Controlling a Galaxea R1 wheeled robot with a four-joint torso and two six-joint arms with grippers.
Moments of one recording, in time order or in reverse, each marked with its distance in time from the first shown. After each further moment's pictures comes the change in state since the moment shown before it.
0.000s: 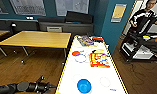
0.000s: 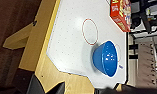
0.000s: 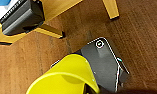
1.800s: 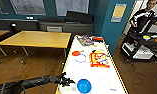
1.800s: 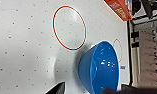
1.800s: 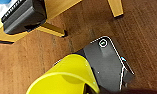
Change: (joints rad) left arm -0.038 0.509 -0.412 0.086 0.082 -0.037; right arm 0.026 0.028 -0.014 0.001 -0.034 0.002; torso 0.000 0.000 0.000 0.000
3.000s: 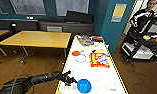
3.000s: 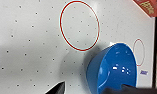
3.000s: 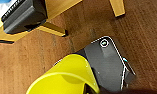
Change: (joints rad) left arm -0.040 0.122 -0.071 0.358 0.177 -0.428; right arm 0.016 0.011 -0.009 0.000 -0.017 0.001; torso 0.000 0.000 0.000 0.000
